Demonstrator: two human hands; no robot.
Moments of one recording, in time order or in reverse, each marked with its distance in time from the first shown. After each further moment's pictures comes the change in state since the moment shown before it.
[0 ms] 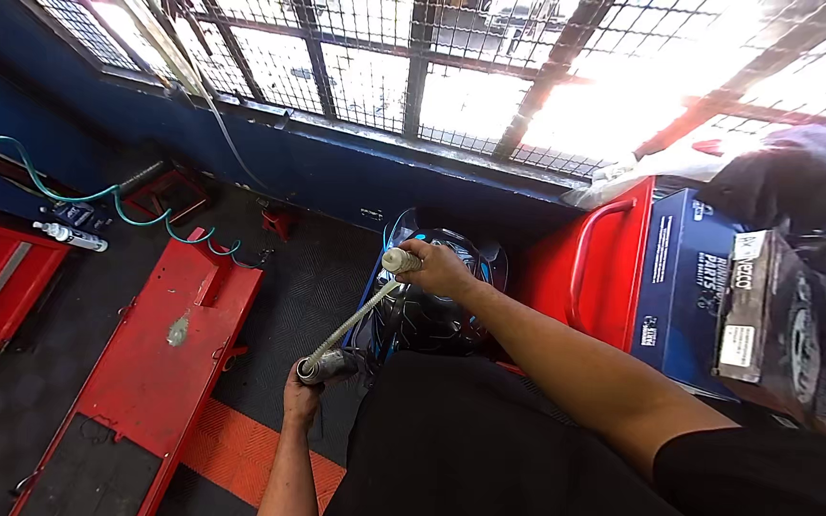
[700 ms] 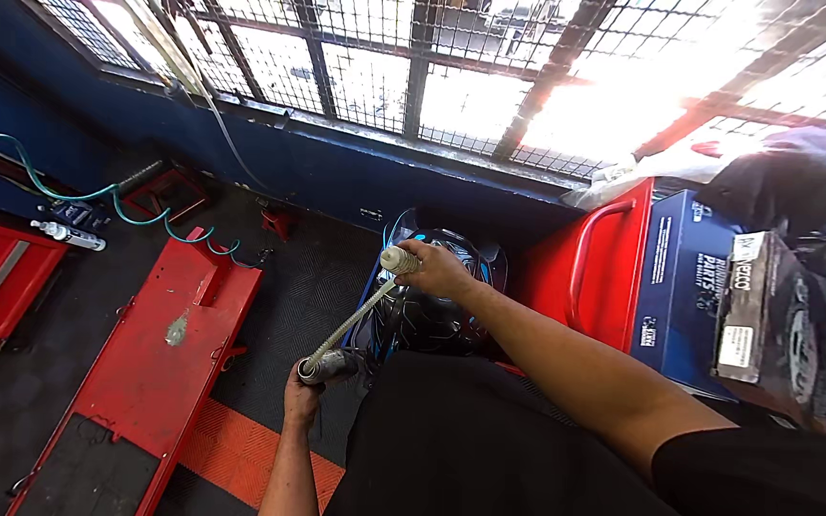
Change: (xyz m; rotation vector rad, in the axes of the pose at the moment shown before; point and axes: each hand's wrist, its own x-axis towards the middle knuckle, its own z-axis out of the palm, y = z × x) left_hand 0.000 -0.003 0.001 -0.031 0.001 -0.004; right_hand 0.001 -0.002 0.001 -0.030 -0.024 -0.009
